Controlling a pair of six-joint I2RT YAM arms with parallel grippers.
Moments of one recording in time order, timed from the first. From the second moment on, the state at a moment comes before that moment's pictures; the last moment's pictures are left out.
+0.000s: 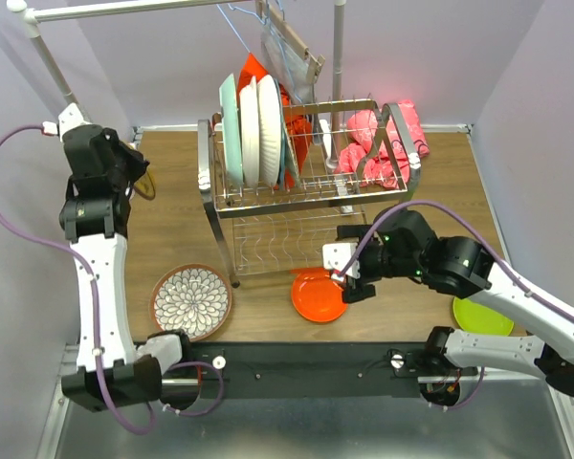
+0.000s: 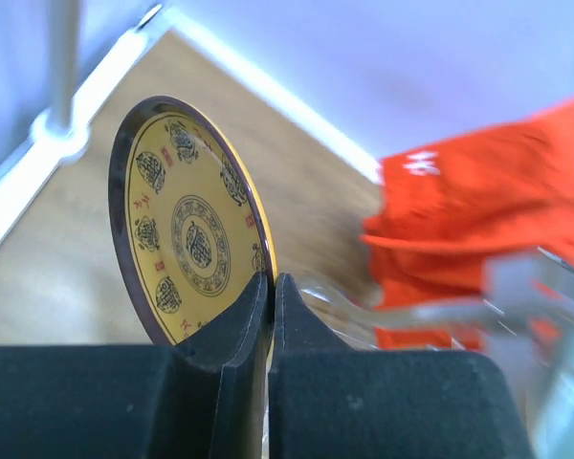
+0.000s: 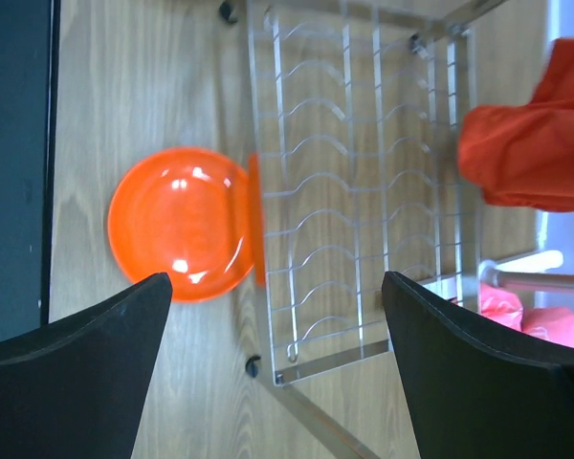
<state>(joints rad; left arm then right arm) 0.17 1.14 1.43 -0.65 -0.06 -0.60 1.01 1.01 1.17 -0.84 -0.18 -0.77</state>
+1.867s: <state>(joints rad) -0.31 1.40 2.16 -0.36 0.62 0.17 0.92 1.45 2.18 -0.55 0.07 -0.83</state>
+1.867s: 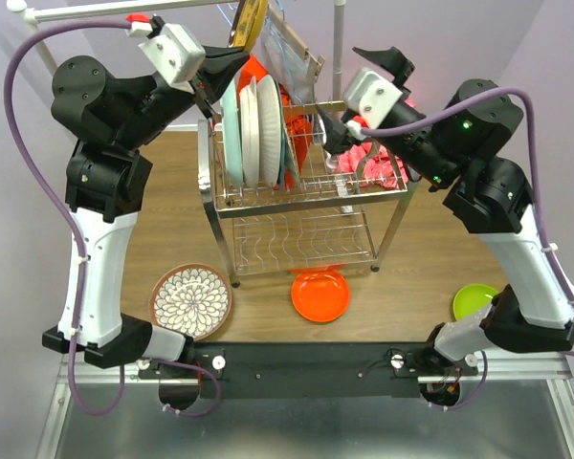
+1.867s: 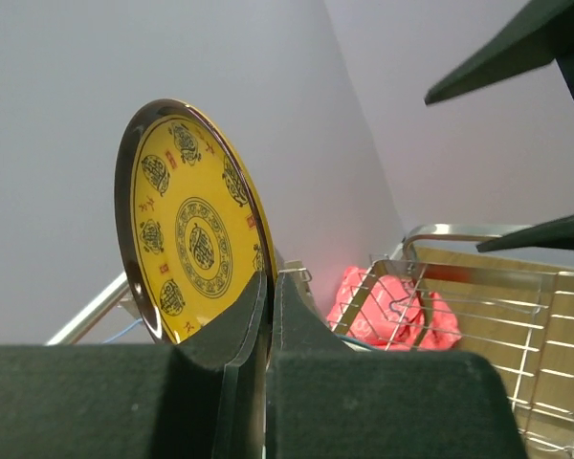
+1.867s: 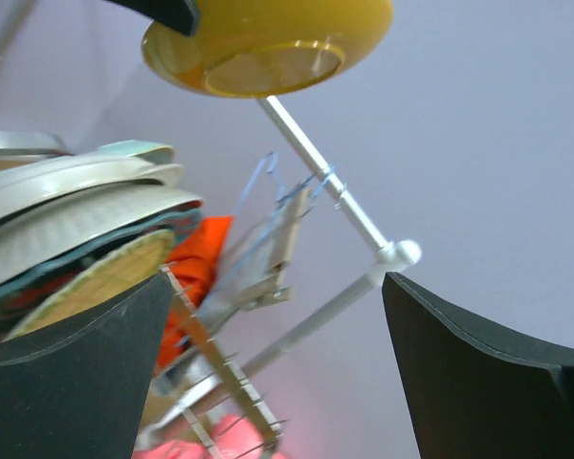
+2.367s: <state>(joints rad) -0.43 1.35 2.08 -0.44 0.33 0.53 0.85 1.65 2.44 -0.40 0.15 -0.53</state>
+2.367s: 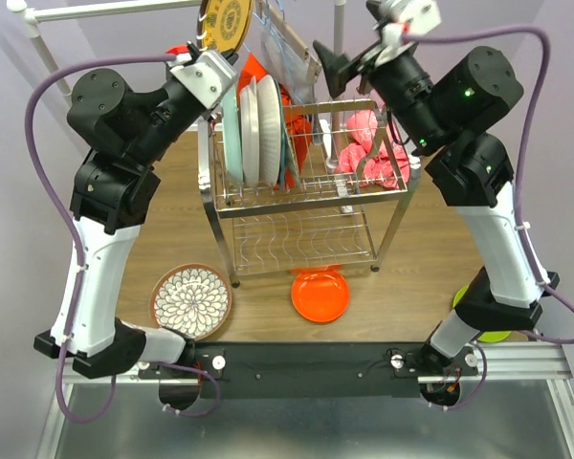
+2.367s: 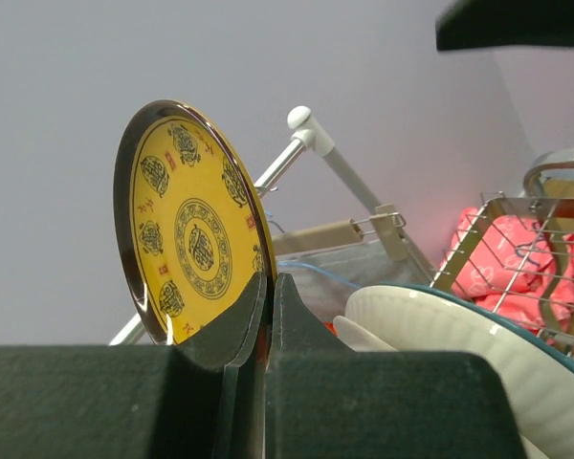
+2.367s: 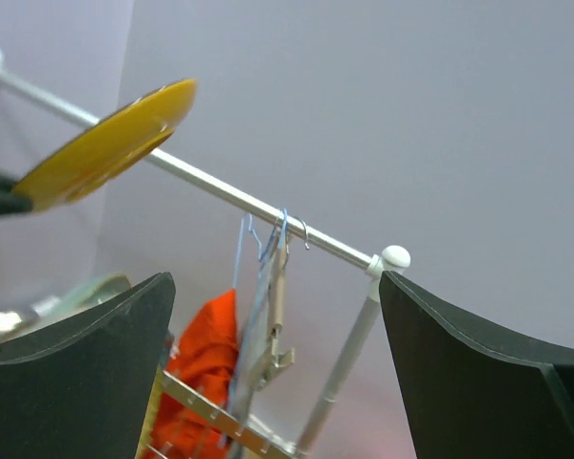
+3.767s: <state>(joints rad) -0.90 1.33 1.90 -0.34 -0.34 1.04 0.78 1.84 2.54 -0.25 -0.08 0.52</state>
